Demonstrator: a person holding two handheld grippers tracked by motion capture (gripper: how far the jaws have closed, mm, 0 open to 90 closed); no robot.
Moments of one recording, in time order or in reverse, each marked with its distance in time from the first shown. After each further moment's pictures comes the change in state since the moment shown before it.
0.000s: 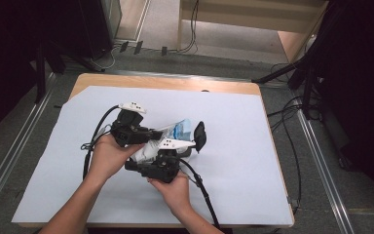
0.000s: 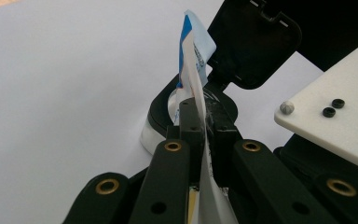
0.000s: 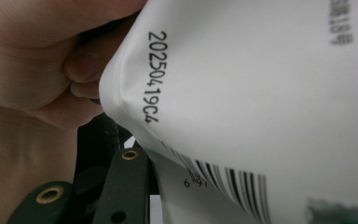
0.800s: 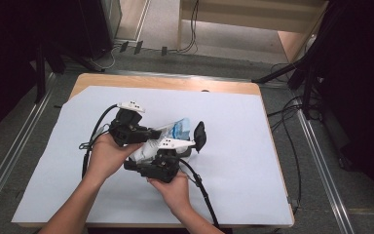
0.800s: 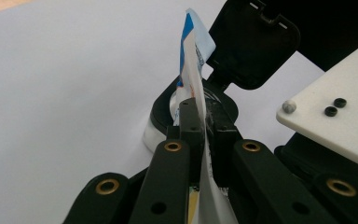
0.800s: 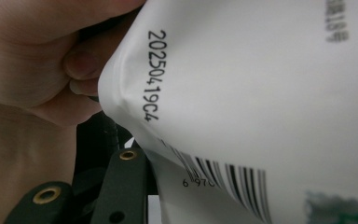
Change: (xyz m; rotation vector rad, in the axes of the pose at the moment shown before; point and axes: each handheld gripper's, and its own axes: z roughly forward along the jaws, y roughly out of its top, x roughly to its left) left arm -0.002 0.002 -0.008 0.001 0.021 0.012; right arm 0.004 0.003 0.001 -0.001 0.002 -0.016
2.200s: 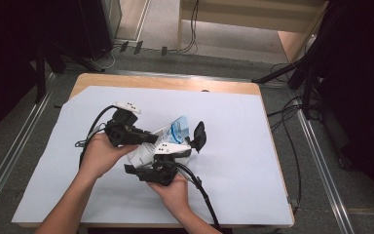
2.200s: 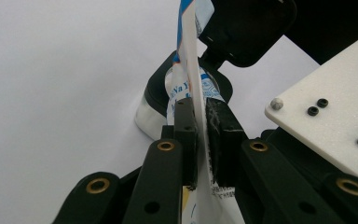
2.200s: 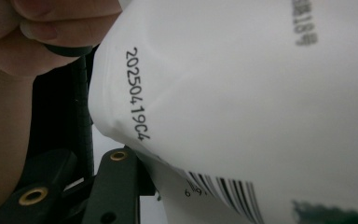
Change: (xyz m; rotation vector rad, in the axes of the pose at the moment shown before) left arm 0.018 -0.009 0.002 0.065 -0.102 -0.013; right arm -0.006 -0.015 0.008 0.057 -0.106 -0.070
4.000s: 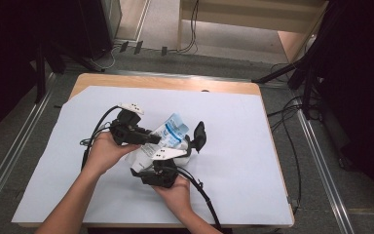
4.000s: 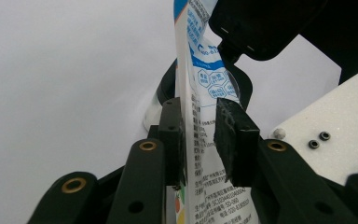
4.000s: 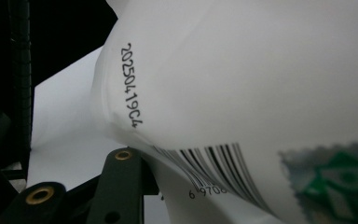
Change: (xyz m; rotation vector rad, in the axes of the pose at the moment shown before) left arm 0.021 -0.003 0.023 0.007 -0.034 0.039; right arm -0.016 -0.023 0.009 0.092 -0.142 -0.096
